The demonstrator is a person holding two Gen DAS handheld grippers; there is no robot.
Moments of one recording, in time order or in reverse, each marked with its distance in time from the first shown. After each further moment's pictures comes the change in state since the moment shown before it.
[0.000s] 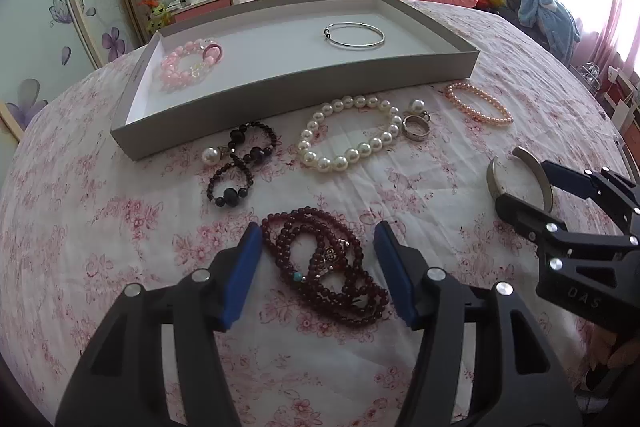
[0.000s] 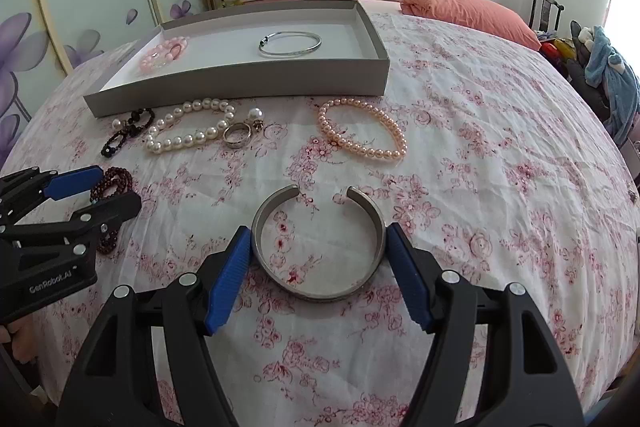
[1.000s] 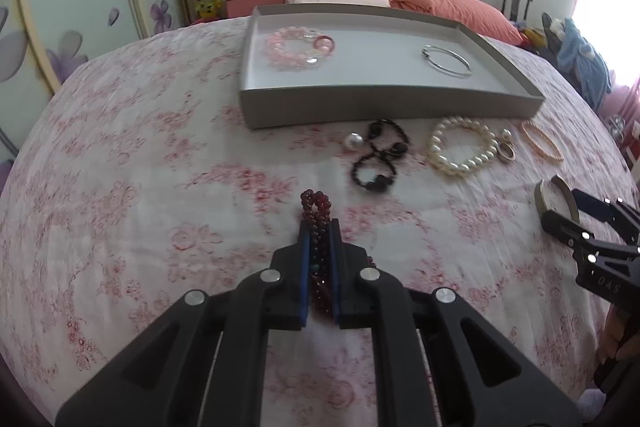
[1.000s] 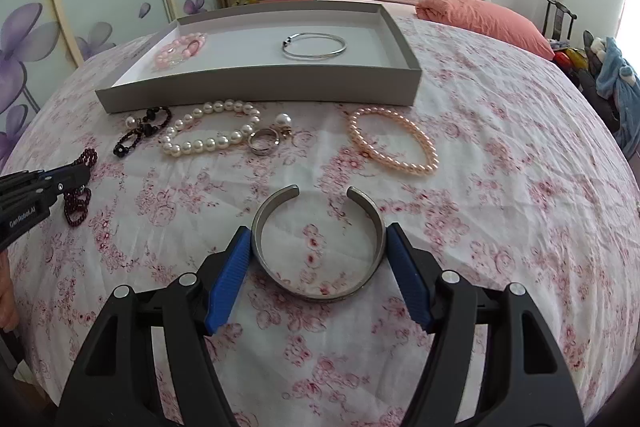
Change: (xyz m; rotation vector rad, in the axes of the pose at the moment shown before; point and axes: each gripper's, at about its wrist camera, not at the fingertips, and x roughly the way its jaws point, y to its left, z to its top) left arm -0.019 0.083 -0.023 -0.187 -0.035 0.057; right arm 0.006 0.020 0.010 -0.045 0.001 0.033
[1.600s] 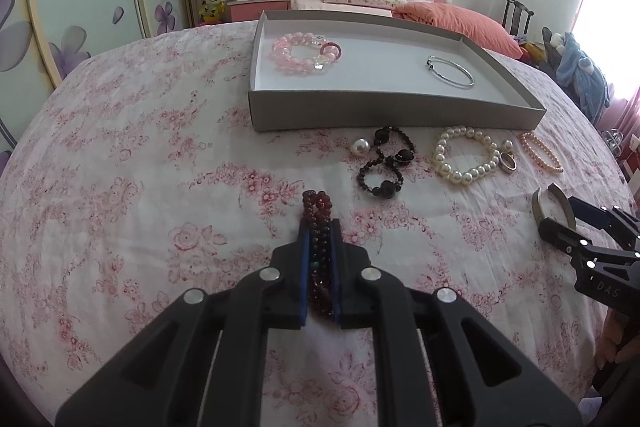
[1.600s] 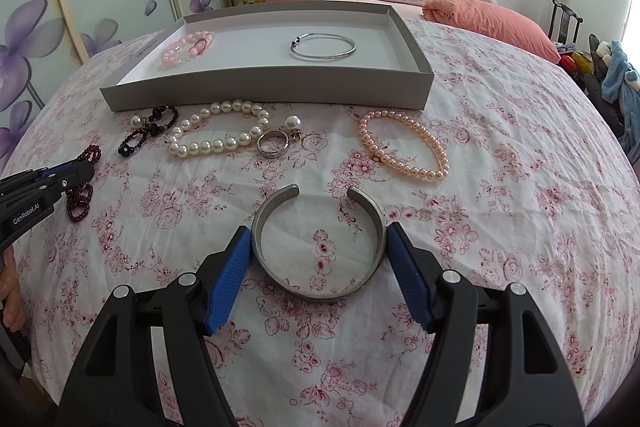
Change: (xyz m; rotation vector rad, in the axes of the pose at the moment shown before) left arm -0.001 0.005 -0.004 -0.021 -0.034 -0.014; right arm 0.001 0.004 0.001 -0.008 0.001 0.010
